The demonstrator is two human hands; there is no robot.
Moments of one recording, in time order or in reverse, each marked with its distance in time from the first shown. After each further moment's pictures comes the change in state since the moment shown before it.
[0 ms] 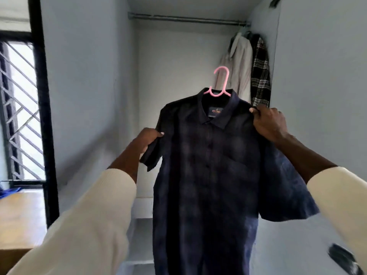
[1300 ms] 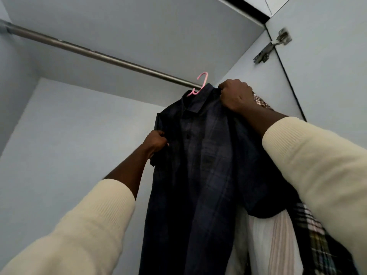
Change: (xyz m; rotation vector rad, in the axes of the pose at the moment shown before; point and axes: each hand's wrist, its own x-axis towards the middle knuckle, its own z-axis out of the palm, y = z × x) left_hand 0.553 0.273 0.290 0.135 -0.114 0.795; right_hand 0.553 0.029 0.164 -0.350 0.502 -0.107
